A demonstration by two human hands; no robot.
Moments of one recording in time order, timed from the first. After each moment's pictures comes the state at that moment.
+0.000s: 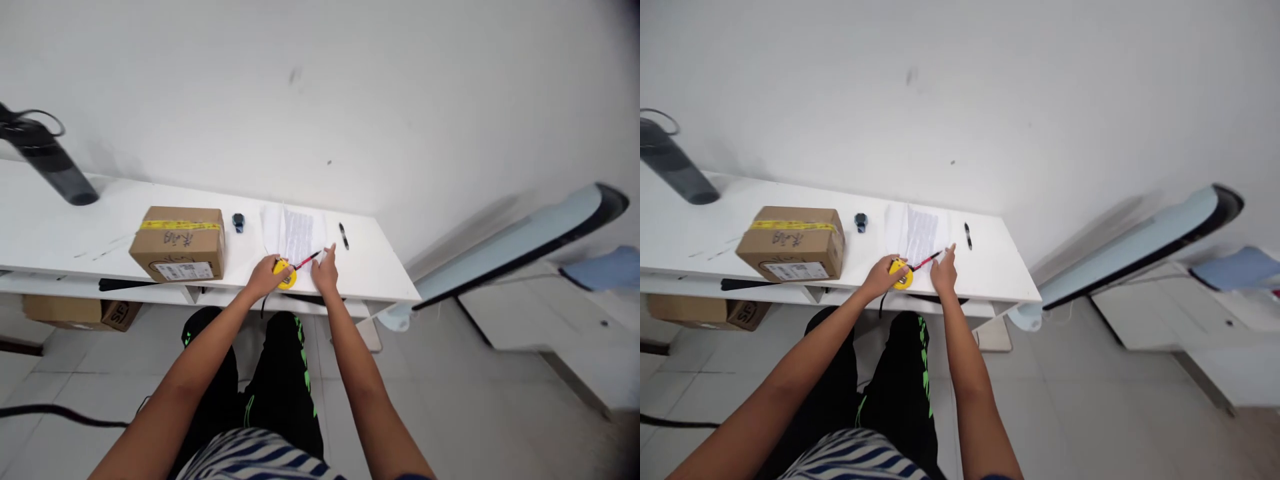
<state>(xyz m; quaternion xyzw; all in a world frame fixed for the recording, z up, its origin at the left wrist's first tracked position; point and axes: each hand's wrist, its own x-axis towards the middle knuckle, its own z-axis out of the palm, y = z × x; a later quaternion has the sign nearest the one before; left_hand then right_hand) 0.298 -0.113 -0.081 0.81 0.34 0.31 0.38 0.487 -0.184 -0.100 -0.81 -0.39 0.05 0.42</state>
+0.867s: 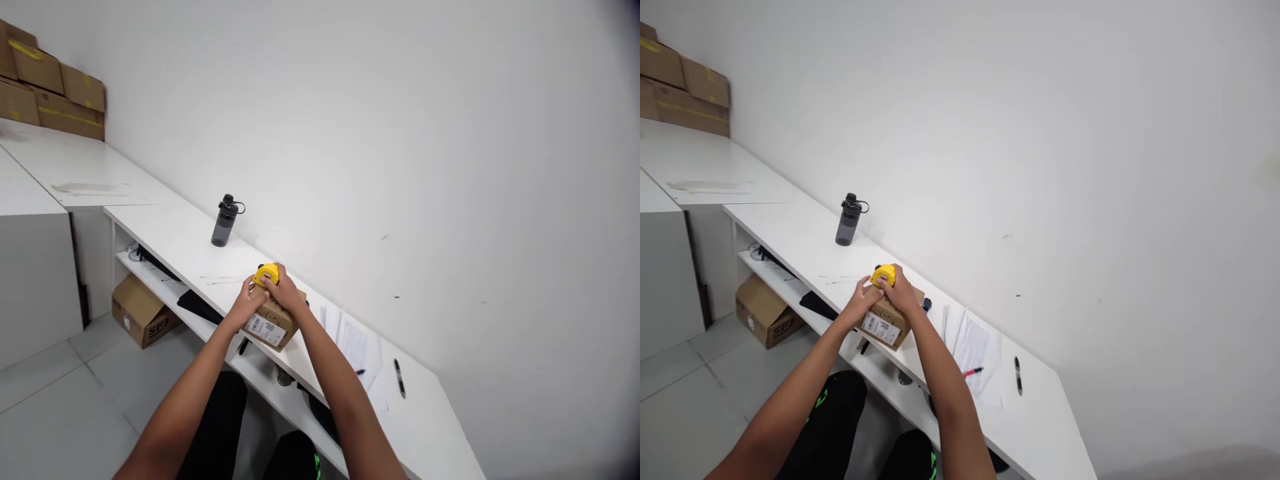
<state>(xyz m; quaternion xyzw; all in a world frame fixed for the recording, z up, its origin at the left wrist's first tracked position) 0.076 -0.074 -0.019 0.49 0.51 0.60 0.38 0.212 -0.046 0.048 -0.47 -0.79 0.19 0.35</state>
